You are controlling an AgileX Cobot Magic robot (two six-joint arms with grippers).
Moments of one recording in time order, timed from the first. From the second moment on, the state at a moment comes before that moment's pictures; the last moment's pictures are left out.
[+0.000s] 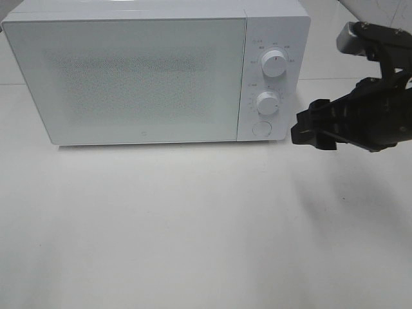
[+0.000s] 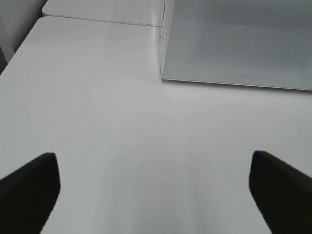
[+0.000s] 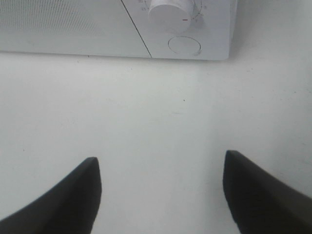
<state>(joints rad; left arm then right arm) 0.03 0.00 -0.51 -0.09 1.07 -0.02 0.33 1.31 -0.68 0.34 0.24 -0.17</state>
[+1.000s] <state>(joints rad) 0.03 0.00 -0.51 -0.09 1.07 -0.02 0.31 0.66 -0.63 -0.06 0.92 0.02</state>
